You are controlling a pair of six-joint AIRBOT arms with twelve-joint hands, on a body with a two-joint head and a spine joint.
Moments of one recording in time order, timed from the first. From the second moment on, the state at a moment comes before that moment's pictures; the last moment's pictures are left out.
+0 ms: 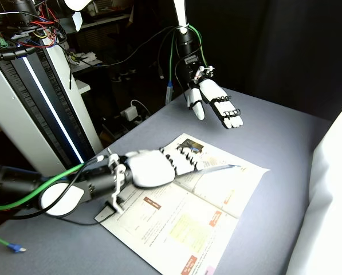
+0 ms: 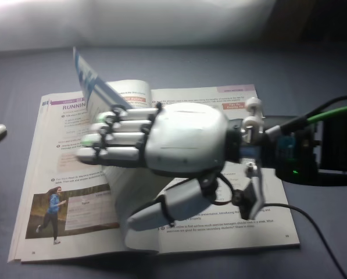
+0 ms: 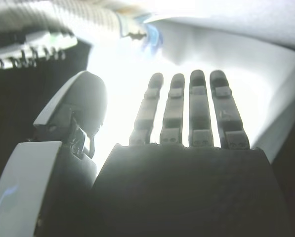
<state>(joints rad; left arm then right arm) 1.43 -0.92 1.12 -0.30 -1.34 0.44 -0.44 -1.39 1.29 -0.81 0.56 -0.45</state>
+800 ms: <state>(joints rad) 1.43 -0.93 1.13 -0.30 -1.37 0.44 -0.35 -1.23 1.18 -0.76 0.85 -0.47</state>
